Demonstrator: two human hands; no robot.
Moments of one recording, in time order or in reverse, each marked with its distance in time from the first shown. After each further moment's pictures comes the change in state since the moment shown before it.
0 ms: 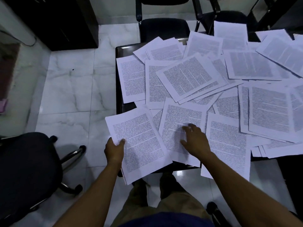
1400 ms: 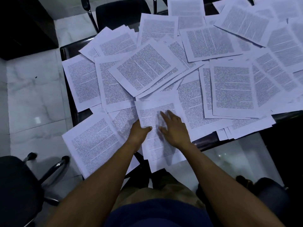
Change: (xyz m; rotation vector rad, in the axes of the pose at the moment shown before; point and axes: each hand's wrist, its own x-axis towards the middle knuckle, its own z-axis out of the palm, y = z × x) left_hand -0.070 0.085 0.220 0.061 -0.653 0.128; right_hand 0.012 0.085 -0.017 0.289 0.002 0.053
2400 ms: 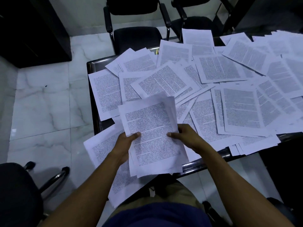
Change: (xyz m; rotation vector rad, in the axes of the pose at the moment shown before) left_hand -0.029 0.016 -0.137 -0.445 -0.034 -0.056; right_hand -0.002 -0.075 -0.052 0.848 -0.211 0.051
